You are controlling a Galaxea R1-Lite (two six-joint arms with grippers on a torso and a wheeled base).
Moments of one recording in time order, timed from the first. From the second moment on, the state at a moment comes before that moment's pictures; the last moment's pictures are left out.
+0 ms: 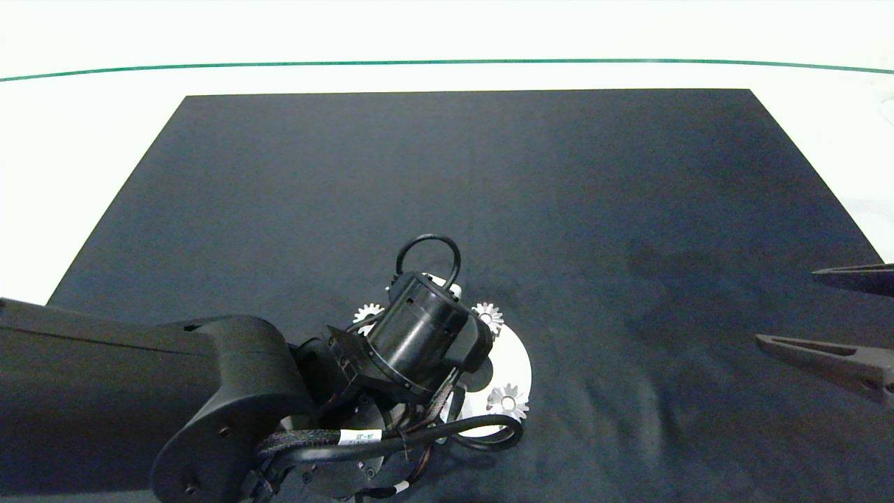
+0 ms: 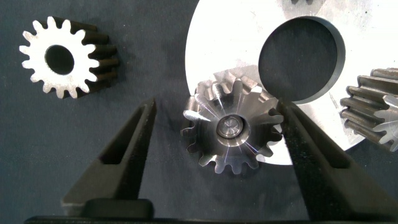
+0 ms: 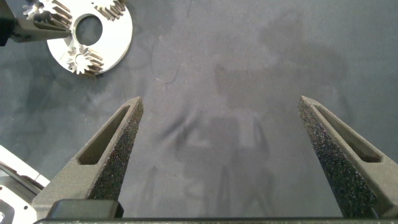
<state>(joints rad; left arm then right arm) -0.93 1.78 -1.07 0.12 0.53 -0.25 0.24 1.09 -0.93 0.29 0.20 -0.29</state>
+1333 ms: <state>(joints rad) -0.93 1.75 -1.06 0.12 0.53 -0.24 0.27 1.09 -0.93 0.29 0.20 -0.29</state>
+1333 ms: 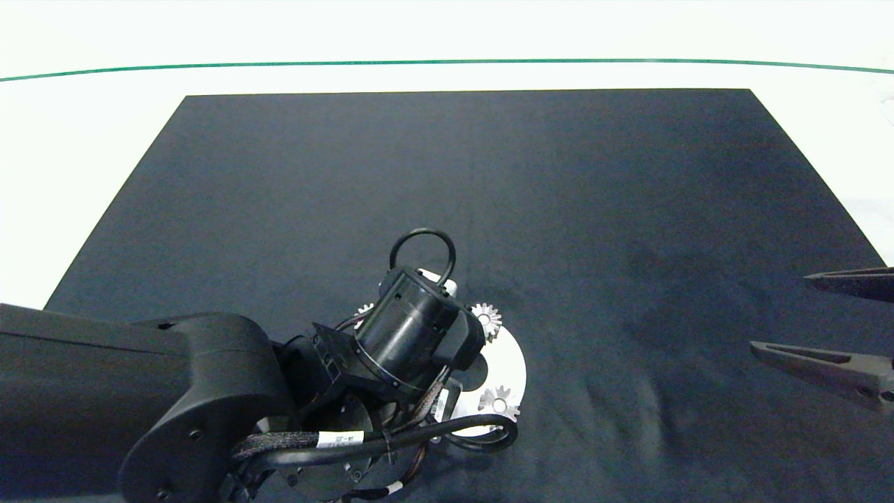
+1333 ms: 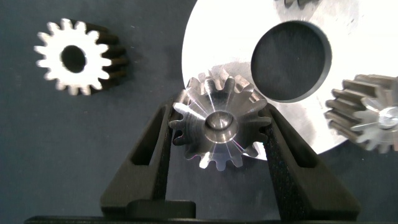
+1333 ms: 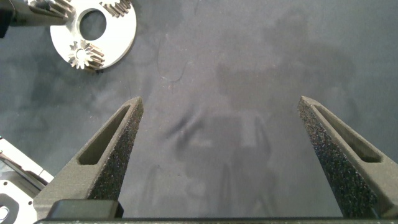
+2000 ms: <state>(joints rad) -0.87 1.62 -1.07 0.19 0.53 -0.16 0.27 1.09 -0.92 0.28 0.19 -0.29</state>
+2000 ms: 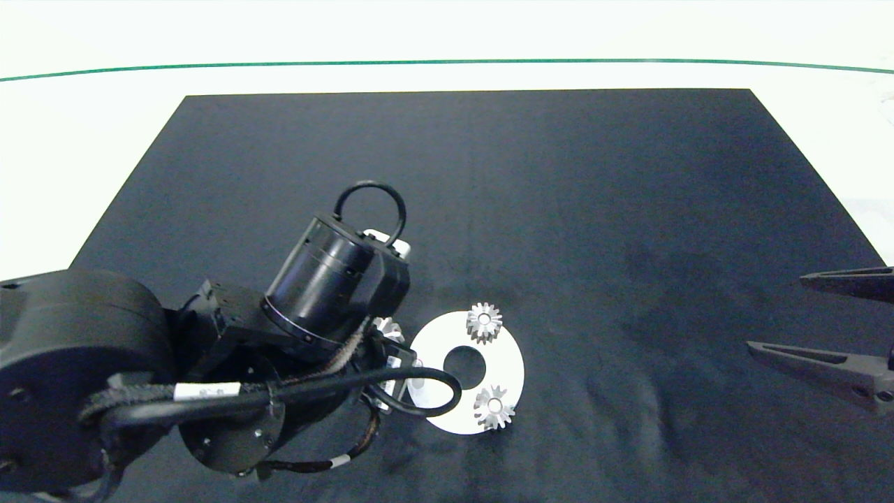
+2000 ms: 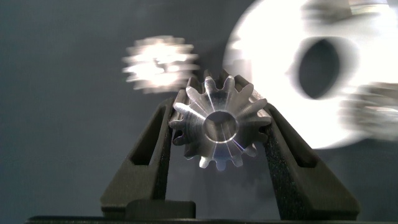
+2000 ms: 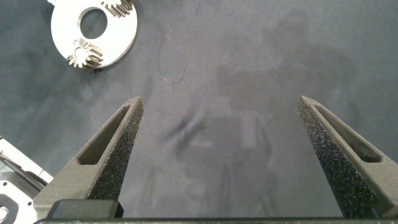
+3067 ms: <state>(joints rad) -0.49 1.68 -1.08 0.12 0.53 -0.02 0.30 1.10 -0.91 0.28 0.19 -0.29</state>
